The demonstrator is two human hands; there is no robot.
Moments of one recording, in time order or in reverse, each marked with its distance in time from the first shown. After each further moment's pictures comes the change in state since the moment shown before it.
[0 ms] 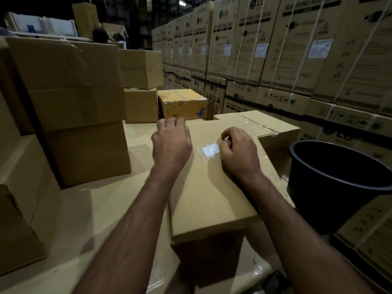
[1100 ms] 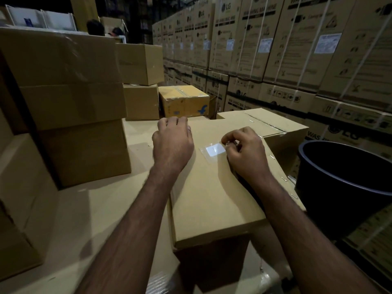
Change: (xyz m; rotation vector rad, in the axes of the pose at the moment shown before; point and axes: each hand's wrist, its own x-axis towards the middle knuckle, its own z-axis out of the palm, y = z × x) left_hand 0.010 -0.003 -0.001 -0.044 -0.081 -0.032; right_hand 0.007 0.005 0.004 0.120 -0.010 0.028
